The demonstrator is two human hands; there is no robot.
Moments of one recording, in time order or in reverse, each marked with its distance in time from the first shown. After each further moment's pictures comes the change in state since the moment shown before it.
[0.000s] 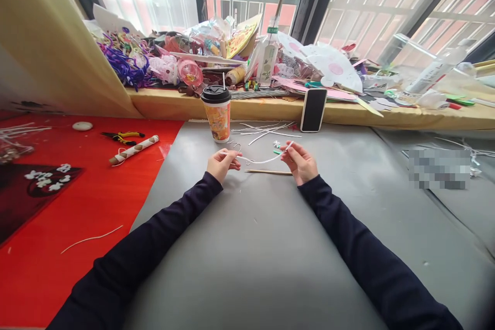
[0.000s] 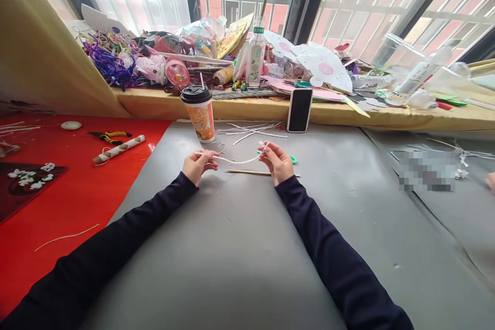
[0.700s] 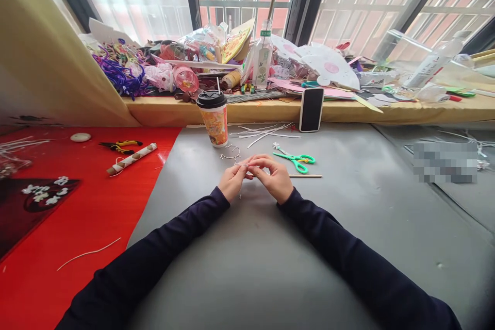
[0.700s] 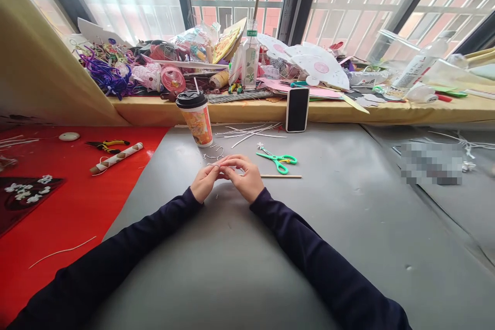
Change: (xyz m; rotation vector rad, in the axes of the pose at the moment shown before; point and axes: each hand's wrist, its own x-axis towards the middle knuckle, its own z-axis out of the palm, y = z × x) left_hand -0.016 -0.007 0.021 0.117 -0.314 0.041; right_hand -0.036 -0.006 0.071 -0.539 -0.245 -0.276
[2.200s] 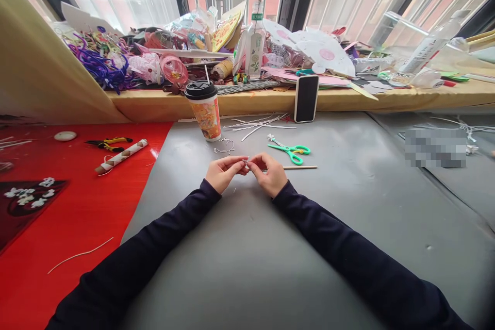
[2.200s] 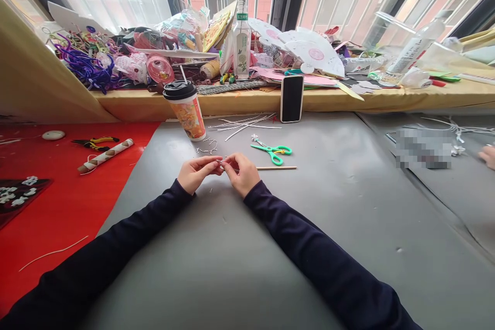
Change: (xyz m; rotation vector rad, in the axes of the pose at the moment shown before) left_hand -0.006 0.008 -0.003 0.013 0.054 -0.040; right_hand -0.013 0.015 -0.006 -0.224 0.031 0.030
